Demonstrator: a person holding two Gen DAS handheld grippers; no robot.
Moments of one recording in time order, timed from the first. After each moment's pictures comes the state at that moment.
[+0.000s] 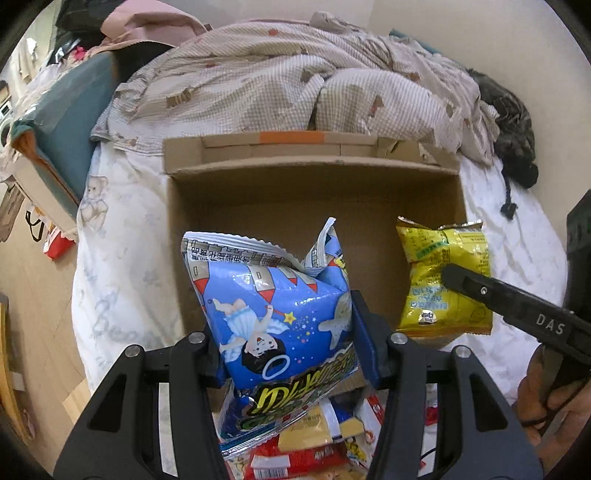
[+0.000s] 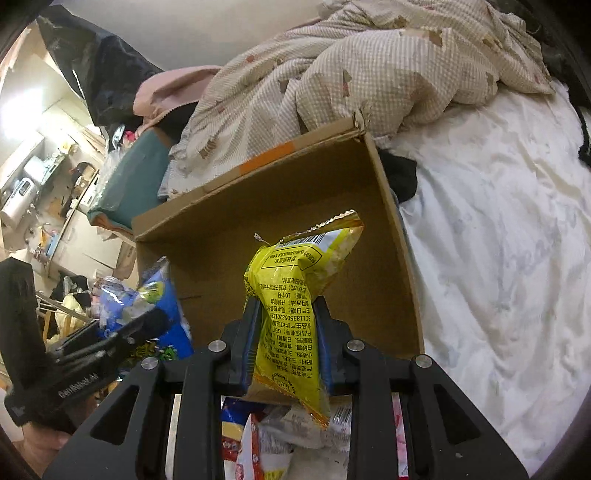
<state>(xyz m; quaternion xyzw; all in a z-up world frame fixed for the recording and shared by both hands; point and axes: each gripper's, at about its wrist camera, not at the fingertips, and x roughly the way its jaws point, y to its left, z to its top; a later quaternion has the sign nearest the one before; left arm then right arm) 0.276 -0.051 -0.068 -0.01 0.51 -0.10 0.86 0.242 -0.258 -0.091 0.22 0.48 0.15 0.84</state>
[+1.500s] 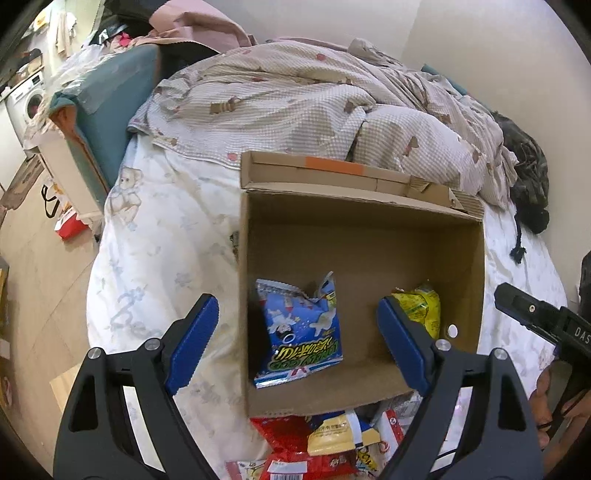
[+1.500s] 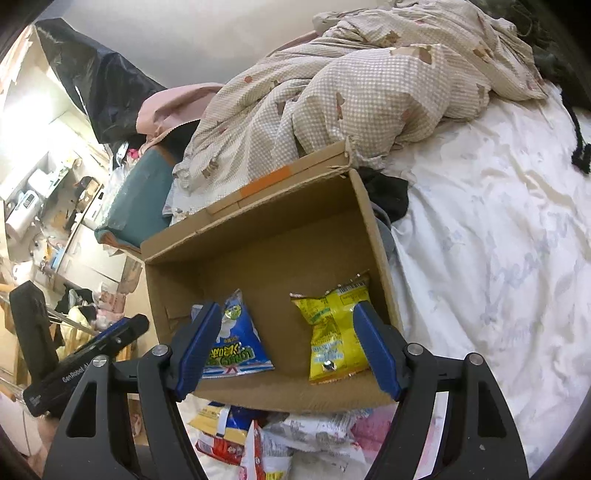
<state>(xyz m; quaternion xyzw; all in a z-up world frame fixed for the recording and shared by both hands) 0.269 -0.002 -0.049 -0.07 0.47 -0.05 0.88 0.234 -0.282 -0.070 0.24 0.46 0.14 0.85</state>
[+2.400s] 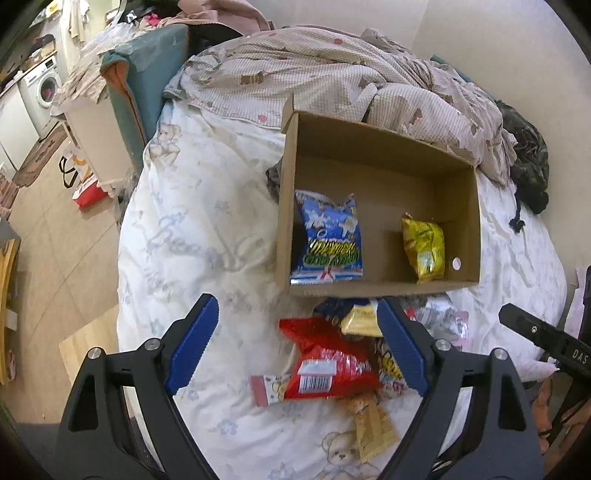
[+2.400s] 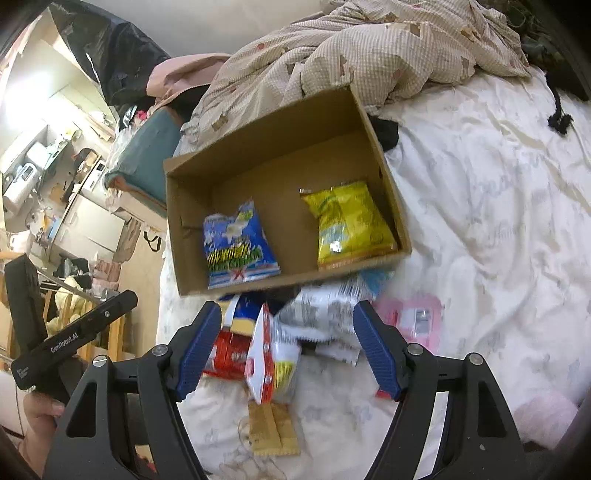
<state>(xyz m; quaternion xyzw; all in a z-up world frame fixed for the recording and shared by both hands) 0.166 0.026 -0.054 -0.07 0.50 -0.03 0.86 0.130 -0.256 -0.077 0.21 0.49 0.15 0.83</state>
